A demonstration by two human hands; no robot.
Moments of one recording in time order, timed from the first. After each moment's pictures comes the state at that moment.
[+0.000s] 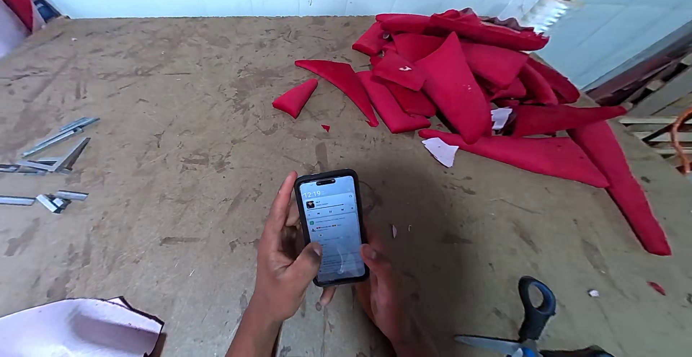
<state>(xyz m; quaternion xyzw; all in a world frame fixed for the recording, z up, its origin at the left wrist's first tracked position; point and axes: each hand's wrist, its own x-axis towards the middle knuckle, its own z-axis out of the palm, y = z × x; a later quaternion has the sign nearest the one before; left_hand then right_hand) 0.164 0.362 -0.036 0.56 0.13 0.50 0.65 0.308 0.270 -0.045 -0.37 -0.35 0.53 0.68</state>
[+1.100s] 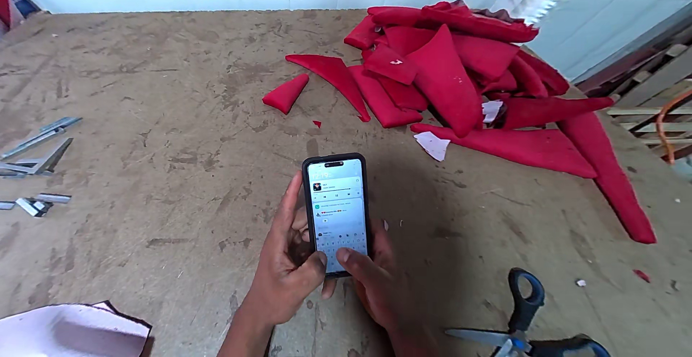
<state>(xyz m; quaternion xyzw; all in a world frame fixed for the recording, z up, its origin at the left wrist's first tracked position) 0.168 0.359 -0.037 0.57 0.09 0.41 0.70 0.314 0.268 -0.036 -0.40 -0.32 0.50 0.69</state>
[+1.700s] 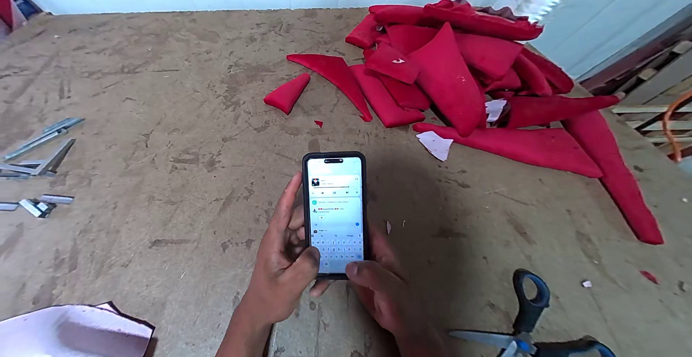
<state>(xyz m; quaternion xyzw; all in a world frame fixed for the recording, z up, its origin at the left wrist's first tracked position) 0.162 0.363 -0.039 0.59 0.11 0.42 0.69 0.321 0.266 -0.038 -0.30 -0.36 0.57 0.68</state>
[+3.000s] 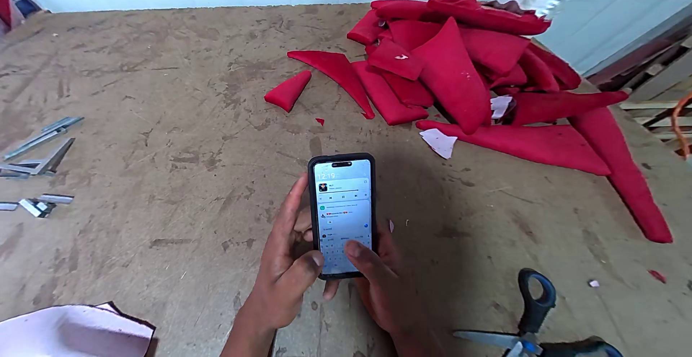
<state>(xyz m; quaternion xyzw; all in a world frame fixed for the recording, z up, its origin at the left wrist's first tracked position) 0.166 0.362 -0.039 0.56 0.07 0.41 0.72 0.312 0.270 -0.036 -0.38 -0.31 0.51 0.71</state>
